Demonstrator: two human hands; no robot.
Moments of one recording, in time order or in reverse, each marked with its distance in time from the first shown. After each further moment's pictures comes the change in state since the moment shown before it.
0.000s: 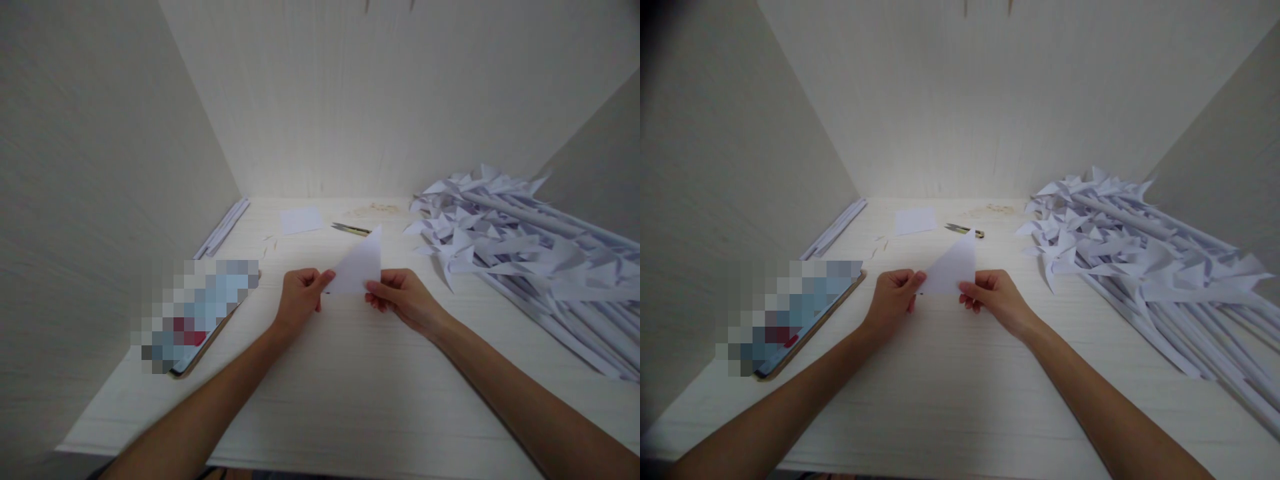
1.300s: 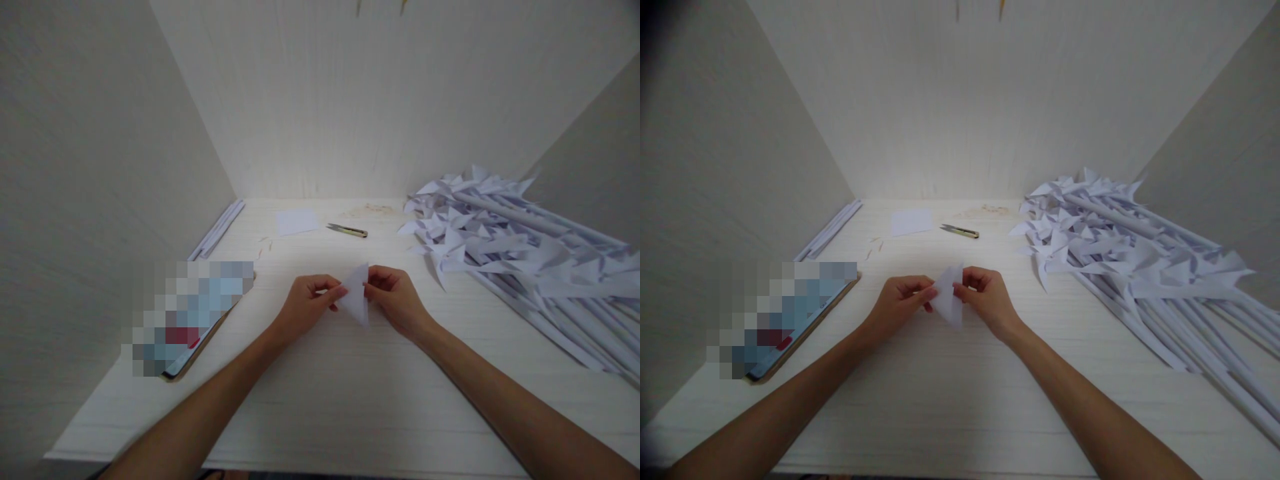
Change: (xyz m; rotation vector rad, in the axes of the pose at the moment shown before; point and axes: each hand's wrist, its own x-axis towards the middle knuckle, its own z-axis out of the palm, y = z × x) left_hand -0.004 0.006 0.002 -0.093 -0.354 0.078; right_hand 0.002 0.009 0.010 0.026 0.123 -0.209
